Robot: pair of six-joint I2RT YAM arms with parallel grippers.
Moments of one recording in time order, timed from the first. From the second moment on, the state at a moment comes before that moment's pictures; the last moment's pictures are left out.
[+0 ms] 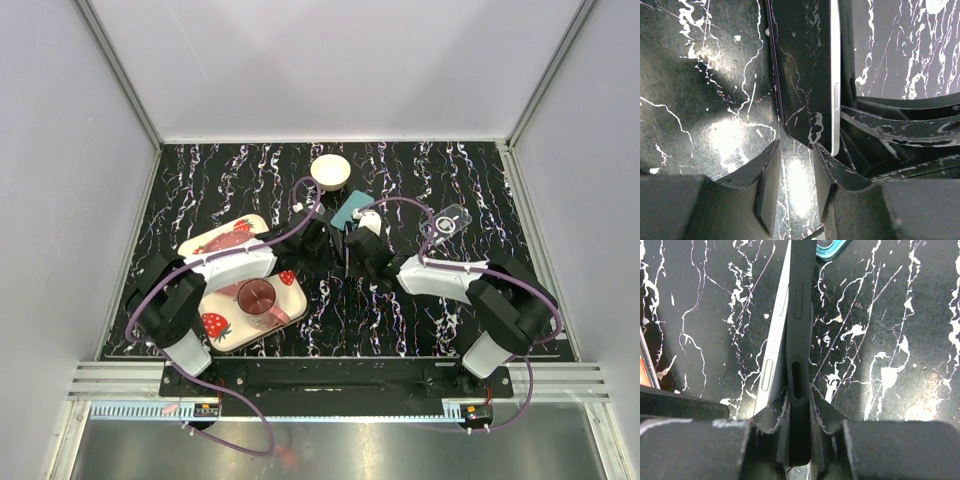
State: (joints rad) left arm -0.75 1.65 0.99 -0.19 0.11 -0.87; right arm 0.81 1.62 0.83 0.01 0.35 0.57
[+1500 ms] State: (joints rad) left arm -0.70 1.75 1.11 -0.19 0.21 -0.87; right arm 0.81 1.58 0.76 0.07 0.27 0.55
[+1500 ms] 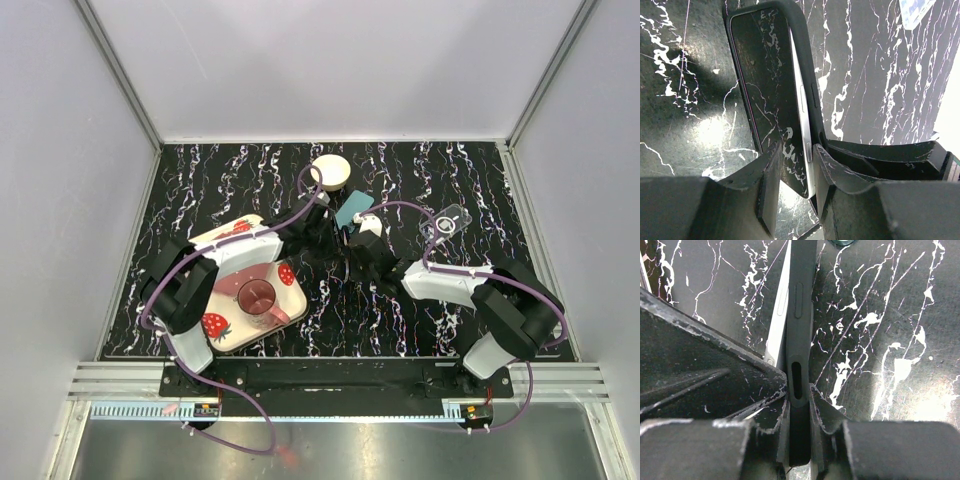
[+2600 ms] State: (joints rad) left arm -0.81 1.88 1.41 -0.58 -0.09 -0.94; right arm 0.80 1.55 0.74 0.05 0.30 0.65
